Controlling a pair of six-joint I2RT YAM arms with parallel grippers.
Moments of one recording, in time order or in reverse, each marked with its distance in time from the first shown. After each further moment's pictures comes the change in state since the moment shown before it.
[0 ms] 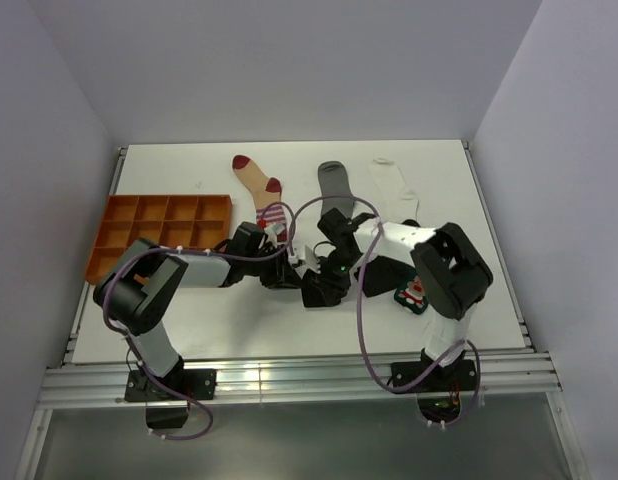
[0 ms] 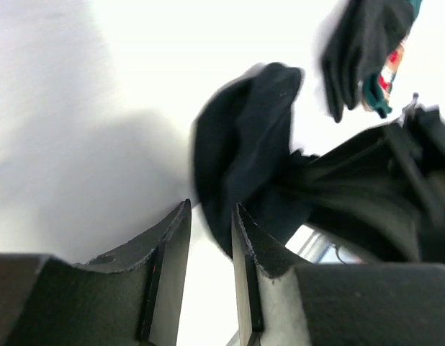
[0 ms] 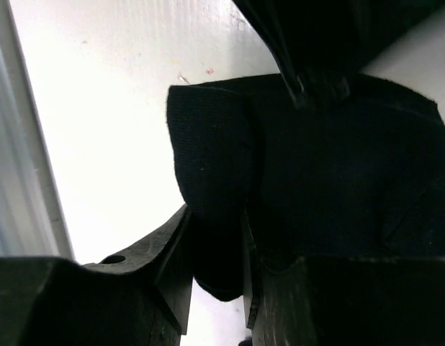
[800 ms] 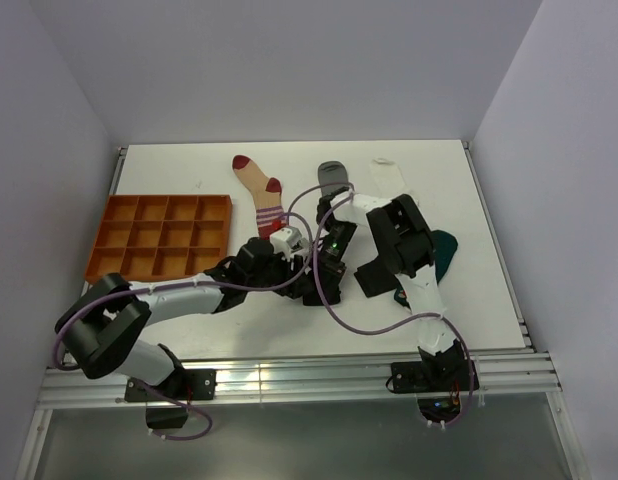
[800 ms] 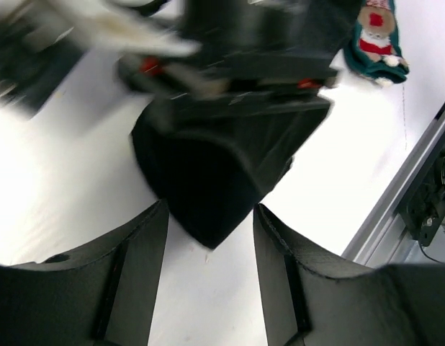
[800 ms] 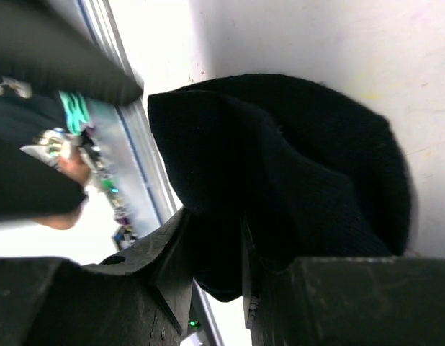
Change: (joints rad) left arm -0.218 -0.313 -0.128 0.054 -0.338 0.273; right arm -0.127 0.554 0.560 -0.667 -0.232 -0.043
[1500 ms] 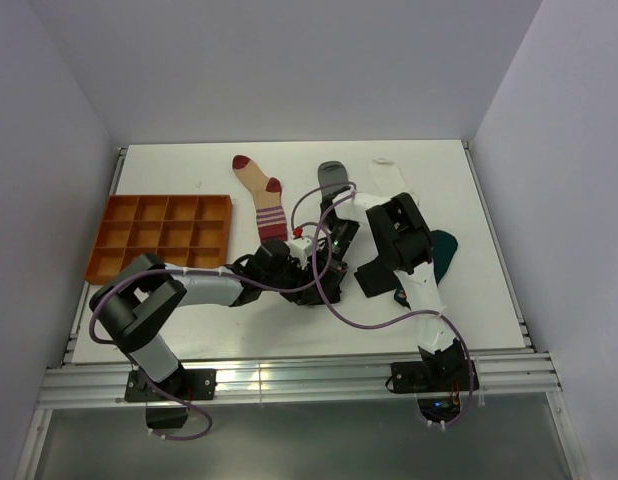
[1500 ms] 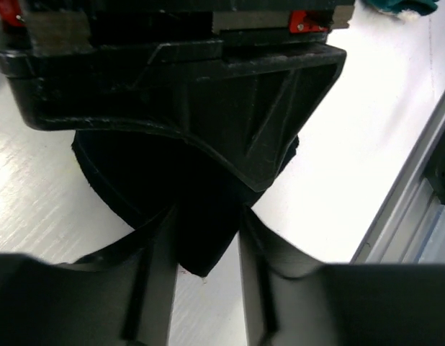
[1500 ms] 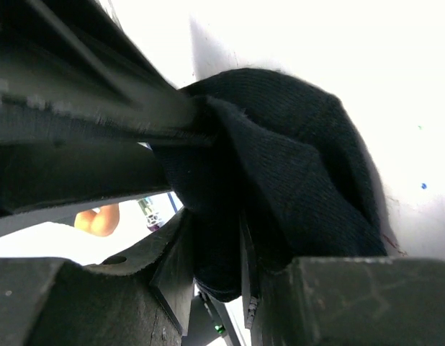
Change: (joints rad) left arm -0.031 0.212 0.091 0.011 0.116 0.105; right arm -0.032 0.062 0.047 -0.050 -0.037 0.061
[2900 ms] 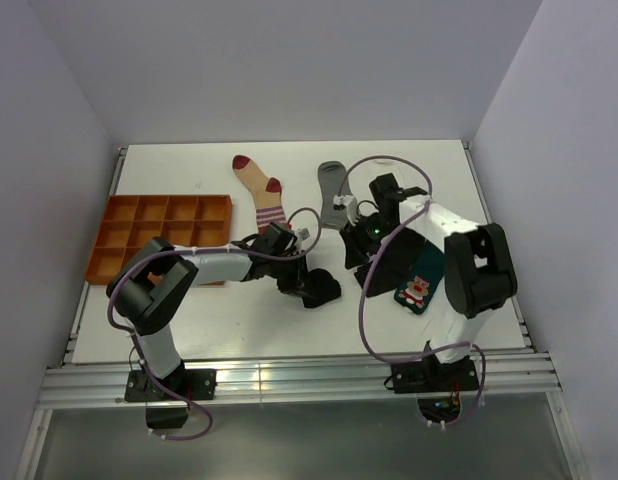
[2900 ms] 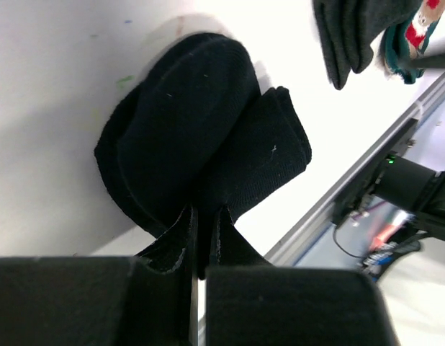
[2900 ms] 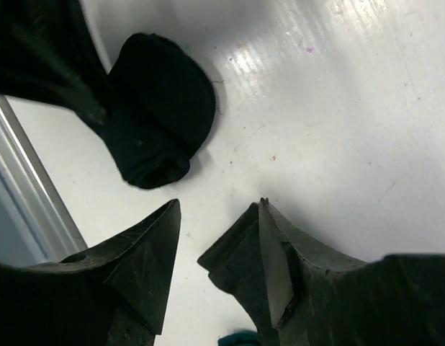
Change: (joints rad) left arm 0.083 0.119 0.208 -0.344 0.129 -0.382; right arm -0.207 -0.606 -0.465 0.644 0.167 0.209
